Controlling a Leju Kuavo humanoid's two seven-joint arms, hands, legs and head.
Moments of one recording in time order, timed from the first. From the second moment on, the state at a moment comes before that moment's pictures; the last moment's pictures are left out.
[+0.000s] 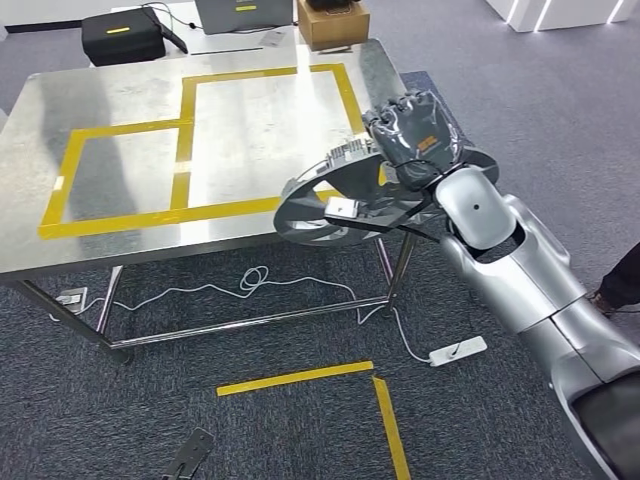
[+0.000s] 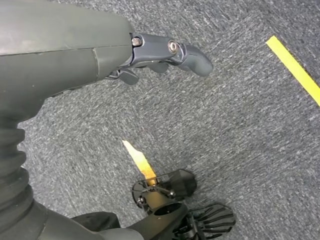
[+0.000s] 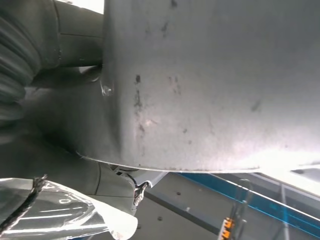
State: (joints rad) left arm -0.12 -0.12 0.57 -0.20 -1.09 0.26 -0.38; right arm -1.02 0.00 0.80 -1.07 1.33 -0.29 -0.06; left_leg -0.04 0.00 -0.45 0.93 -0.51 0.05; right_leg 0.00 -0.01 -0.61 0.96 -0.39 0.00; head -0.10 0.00
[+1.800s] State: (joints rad) left arm -0.18 -0.13 0.42 -0.21 -1.18 0.20 -0.31; right arm -0.94 0.00 0.89 -1.17 1.34 -0.25 0.01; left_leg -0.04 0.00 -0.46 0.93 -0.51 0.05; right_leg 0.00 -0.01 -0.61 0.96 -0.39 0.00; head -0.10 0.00
